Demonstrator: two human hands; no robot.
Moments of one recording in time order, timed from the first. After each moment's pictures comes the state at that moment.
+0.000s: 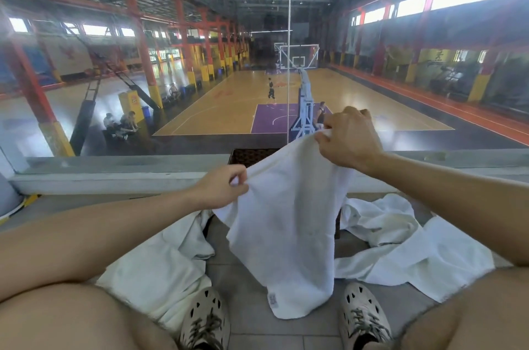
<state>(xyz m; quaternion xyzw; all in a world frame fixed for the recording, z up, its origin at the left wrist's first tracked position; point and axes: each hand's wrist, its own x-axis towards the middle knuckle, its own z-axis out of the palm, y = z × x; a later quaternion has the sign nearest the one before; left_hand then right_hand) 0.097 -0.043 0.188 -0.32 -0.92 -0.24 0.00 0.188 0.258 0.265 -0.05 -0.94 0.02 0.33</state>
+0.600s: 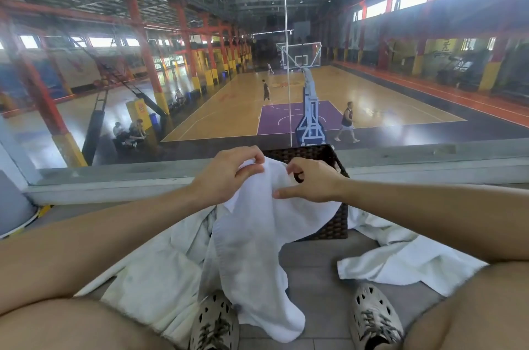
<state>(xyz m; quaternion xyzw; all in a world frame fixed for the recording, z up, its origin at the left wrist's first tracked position) 0.122 -0.029 0.226 -0.45 -0.84 -0.28 0.15 0.175 0.217 0.197 0.02 -0.96 0.26 0.05</state>
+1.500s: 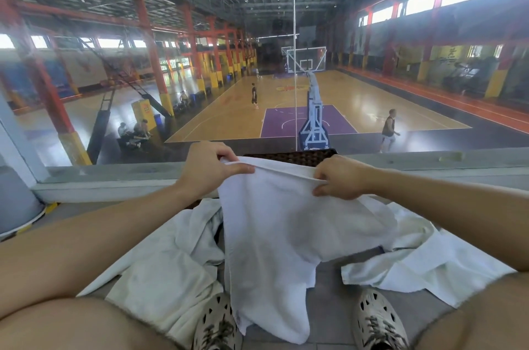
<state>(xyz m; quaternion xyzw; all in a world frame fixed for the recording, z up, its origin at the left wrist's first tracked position) 0.102 -0.065 0.232 -0.30 -0.84 -0.38 0.22 0.168 0.261 0.218 0.11 -0.99 0.00 0.02</state>
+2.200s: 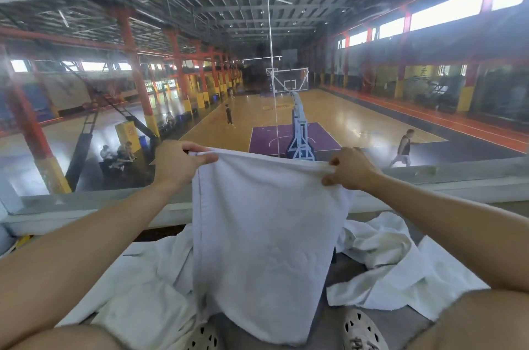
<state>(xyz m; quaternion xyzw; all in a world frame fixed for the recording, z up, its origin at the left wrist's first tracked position) 0.068 -0.058 0.282 -0.18 -0.84 -0.45 0.24 0.182 0.319 0.257 -0.12 -0.97 0.10 0.16</state>
